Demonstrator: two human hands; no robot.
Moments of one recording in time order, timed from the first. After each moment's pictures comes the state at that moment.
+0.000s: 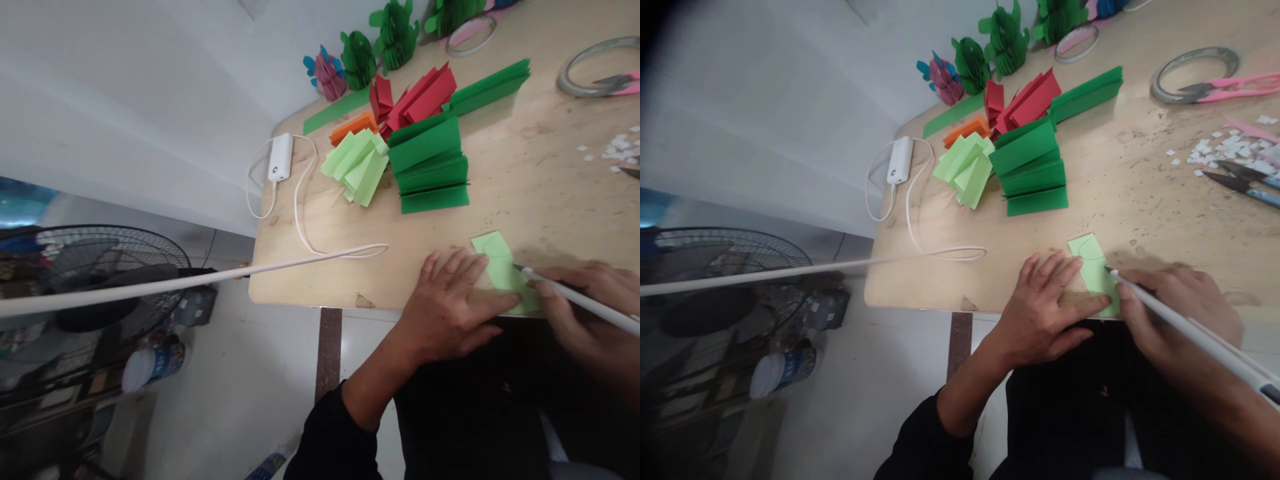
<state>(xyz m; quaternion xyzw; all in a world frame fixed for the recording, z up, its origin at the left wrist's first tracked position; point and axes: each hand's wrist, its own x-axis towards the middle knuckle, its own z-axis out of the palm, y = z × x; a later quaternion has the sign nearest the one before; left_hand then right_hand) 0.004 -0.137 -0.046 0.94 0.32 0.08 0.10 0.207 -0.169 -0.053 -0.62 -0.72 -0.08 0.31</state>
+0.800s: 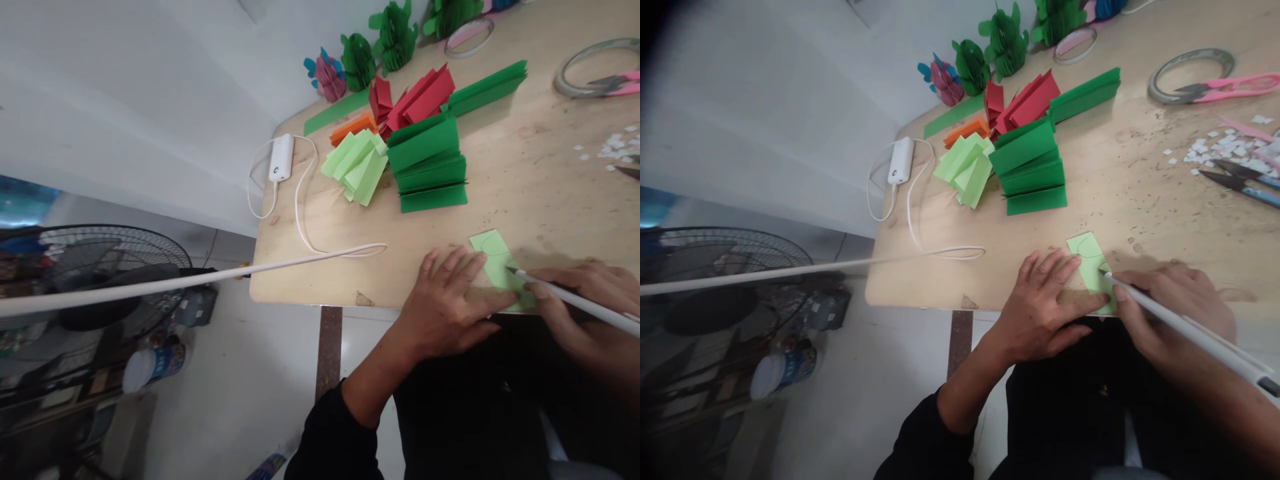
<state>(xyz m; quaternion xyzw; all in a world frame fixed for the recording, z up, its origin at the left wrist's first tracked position) 0.004 -0.138 -0.046 0.94 0.32 0.08 0.08 0.208 -0.169 -0.051 -0.58 -0.74 -0.06 0.32</state>
